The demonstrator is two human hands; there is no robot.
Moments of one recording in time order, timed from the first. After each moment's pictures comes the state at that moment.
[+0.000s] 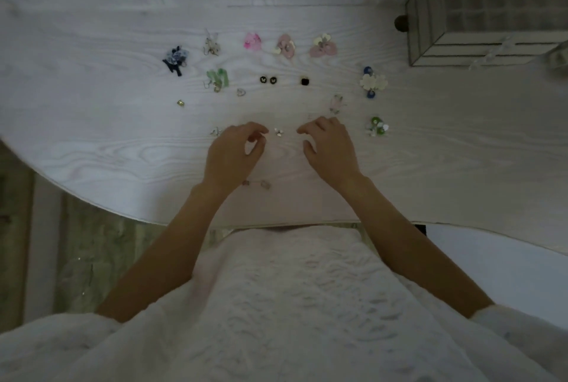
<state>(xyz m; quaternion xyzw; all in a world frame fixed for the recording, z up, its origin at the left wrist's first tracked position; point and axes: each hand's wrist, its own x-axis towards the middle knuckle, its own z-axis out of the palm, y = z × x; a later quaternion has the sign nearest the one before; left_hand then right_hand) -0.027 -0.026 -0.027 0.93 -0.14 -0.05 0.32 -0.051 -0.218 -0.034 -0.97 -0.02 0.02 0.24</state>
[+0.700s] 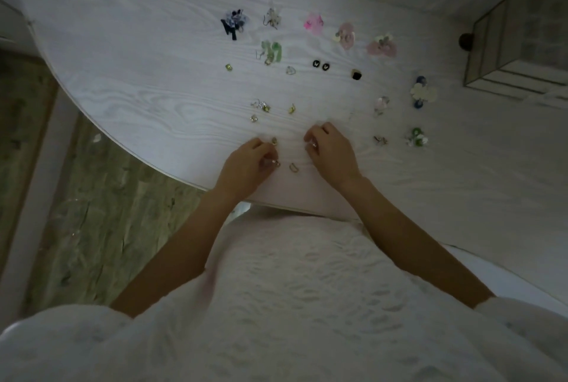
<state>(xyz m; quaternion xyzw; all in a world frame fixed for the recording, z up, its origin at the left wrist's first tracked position) -0.086 0.021 -0.059 0.94 -0.07 -0.14 0.32 -0.052 -0.168 -0.061 -0.95 -0.09 0.12 0.26</state>
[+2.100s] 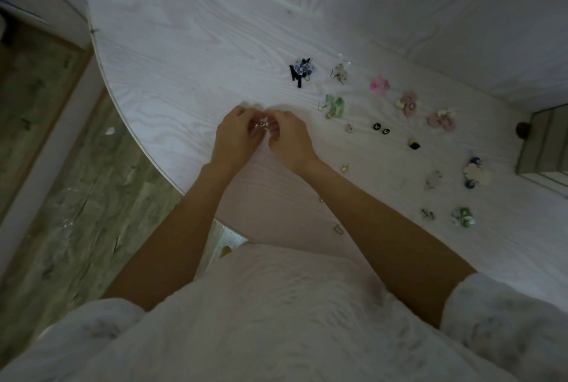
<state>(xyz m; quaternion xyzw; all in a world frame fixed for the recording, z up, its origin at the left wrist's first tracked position) 0.023 0.132 -0.066 0.93 0.10 -0.01 0.36 0.054 0.014 -0.055 -0.89 -0.12 0.20 0.38</state>
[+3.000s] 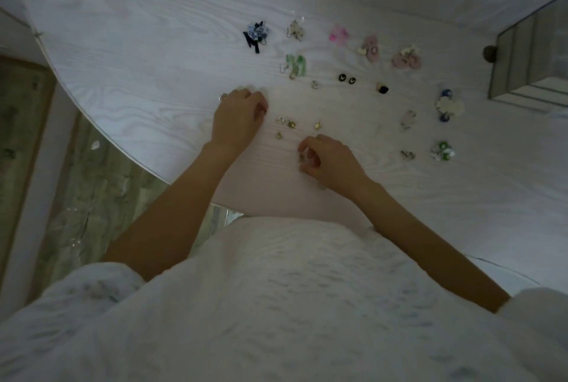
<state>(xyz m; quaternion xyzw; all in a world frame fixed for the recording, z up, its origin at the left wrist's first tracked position) 0.019 0.083 -0.060 0.97 -0.06 -0.04 0.24 -0.029 -0.121 -0.044 -0.93 -0.14 0.25 0.25</state>
